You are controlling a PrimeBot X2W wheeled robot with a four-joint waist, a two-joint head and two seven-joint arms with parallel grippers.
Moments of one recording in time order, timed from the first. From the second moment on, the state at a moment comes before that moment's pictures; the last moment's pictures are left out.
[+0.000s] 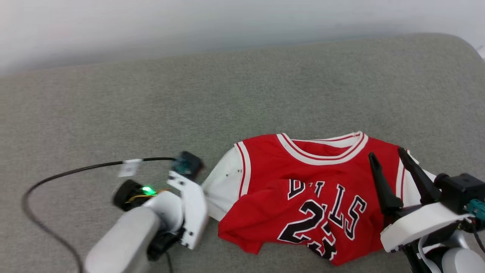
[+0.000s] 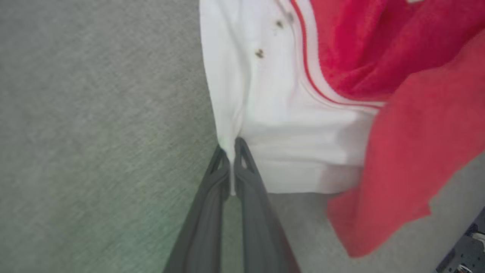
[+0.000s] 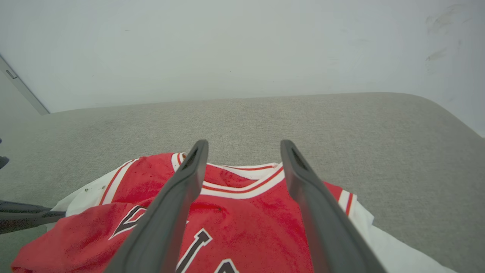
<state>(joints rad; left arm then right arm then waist) -0.48 0.36 -0.66 0.34 -0.52 -0.07 0.57 -0.07 -0.13 0.05 -0.06 0.25 0.13 0.04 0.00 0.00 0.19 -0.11</state>
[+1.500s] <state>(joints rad) -0.08 0.34 -0.37 -0.01 -0.48 0.22 -0.21 0.07 -0.15 -0.20 0.05 0.31 0.13 0.31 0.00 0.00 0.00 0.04</state>
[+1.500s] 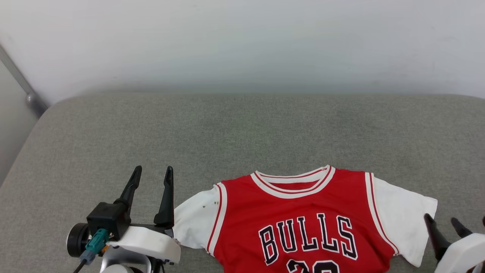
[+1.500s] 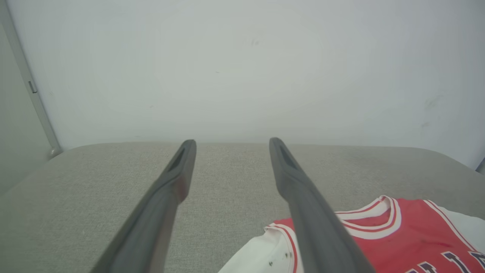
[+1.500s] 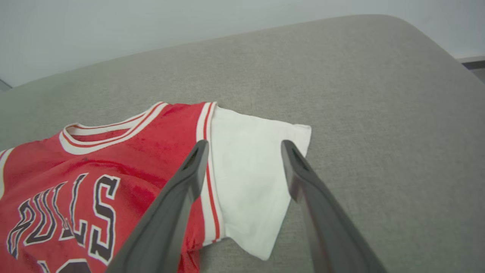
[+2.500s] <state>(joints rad) -0.22 0.35 -0.38 0.05 -0.53 0.13 -0.16 -0.31 -0.30 -0.22 0.36 0.43 0.13 0.80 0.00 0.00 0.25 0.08</state>
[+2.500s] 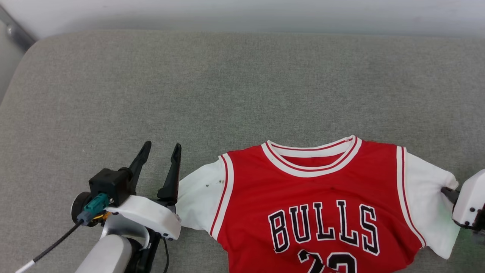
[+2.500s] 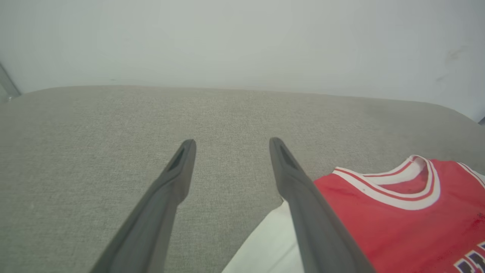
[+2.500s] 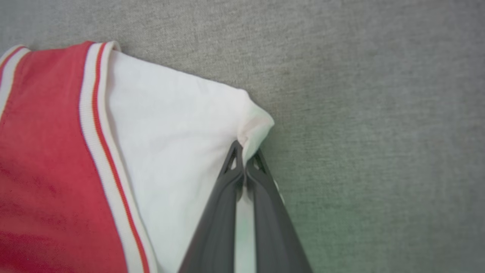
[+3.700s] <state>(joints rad) -0.36 0.50 -0.44 0.15 -0.66 0.05 0.31 -0.30 -0.33 -0.06 0.13 0.39 0.13 0.63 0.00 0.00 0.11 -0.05</state>
